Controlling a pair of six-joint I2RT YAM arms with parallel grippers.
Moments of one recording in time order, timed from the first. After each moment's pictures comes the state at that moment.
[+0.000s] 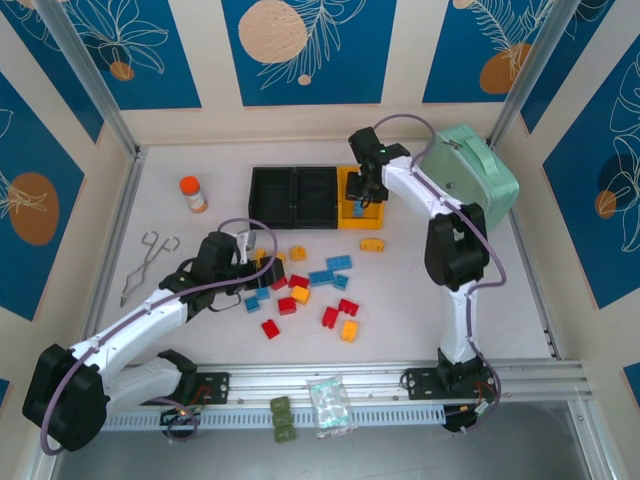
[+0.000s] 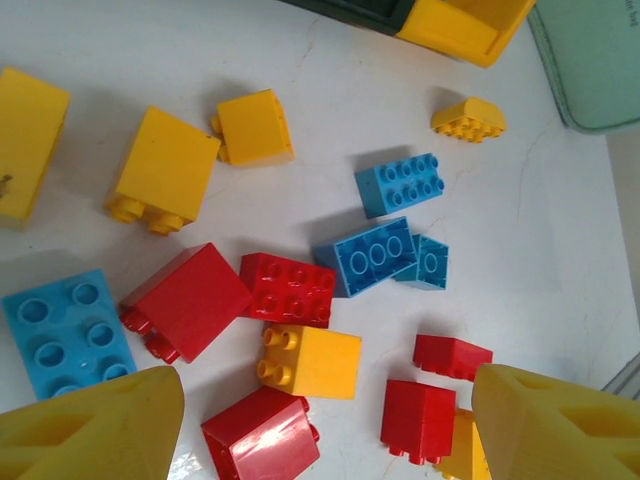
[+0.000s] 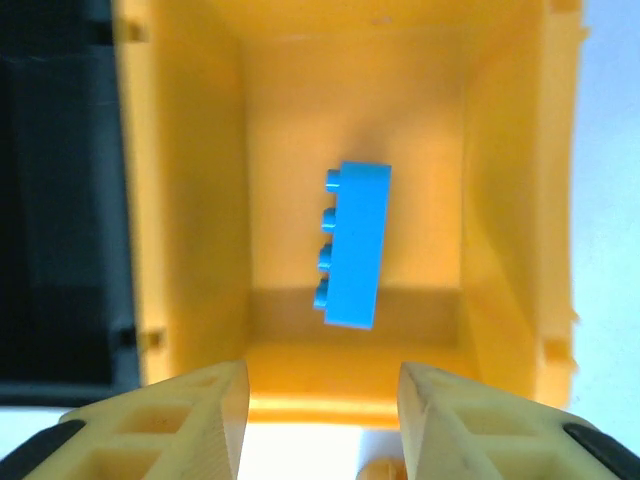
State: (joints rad) left arm -0.53 1.04 0.58 -0.27 0.30 -0.68; right arm 0.40 2.04 1.82 -0.94 0.05 0.45
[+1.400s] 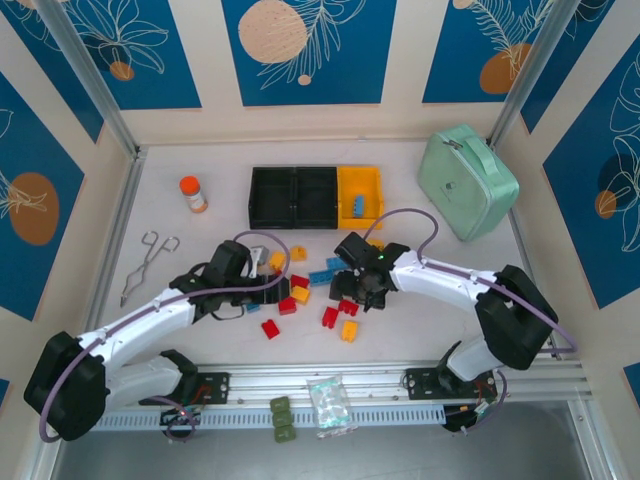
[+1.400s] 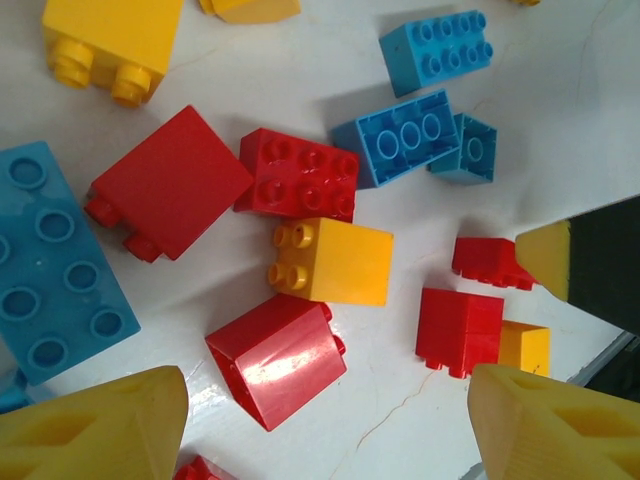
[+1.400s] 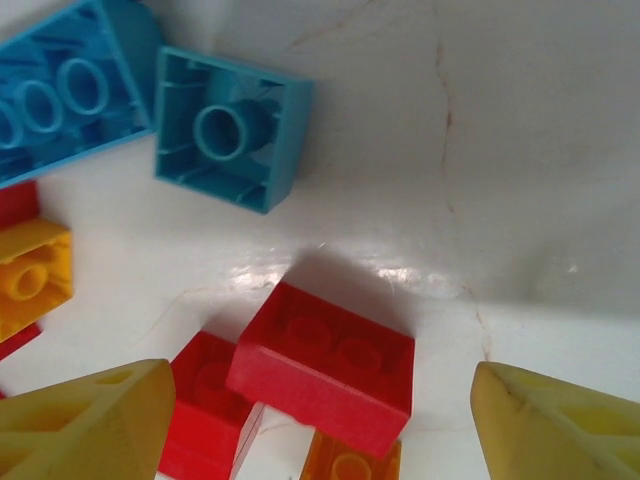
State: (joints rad) left arm -0.62 1.09 0.56 -0.34 0.32 -0.63; right arm 0.79 1.50 0.88 -0.72 -0.07 0.96
